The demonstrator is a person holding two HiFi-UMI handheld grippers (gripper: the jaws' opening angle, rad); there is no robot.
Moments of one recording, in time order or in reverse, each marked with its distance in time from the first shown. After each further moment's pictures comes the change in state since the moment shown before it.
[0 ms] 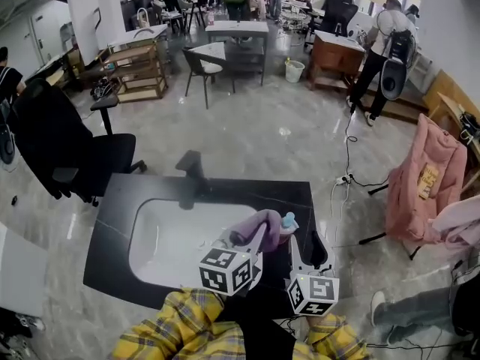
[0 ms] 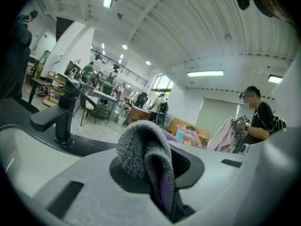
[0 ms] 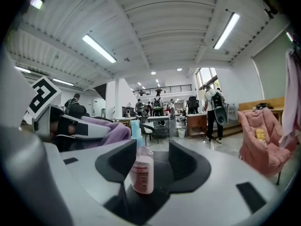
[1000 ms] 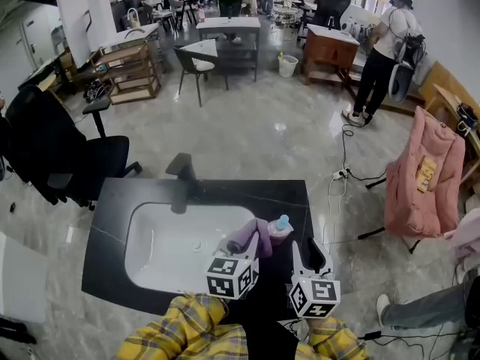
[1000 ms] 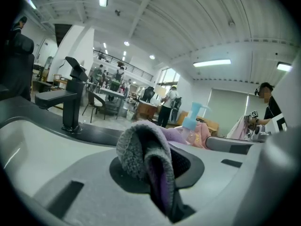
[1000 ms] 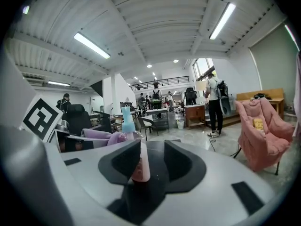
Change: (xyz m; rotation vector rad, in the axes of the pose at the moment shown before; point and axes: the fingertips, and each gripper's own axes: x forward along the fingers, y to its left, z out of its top) left arm 0.018 0.023 -0.053 0.028 0.072 0.107; right arm -0.003 -0.019 -0.031 0.064 0.090 -0.008
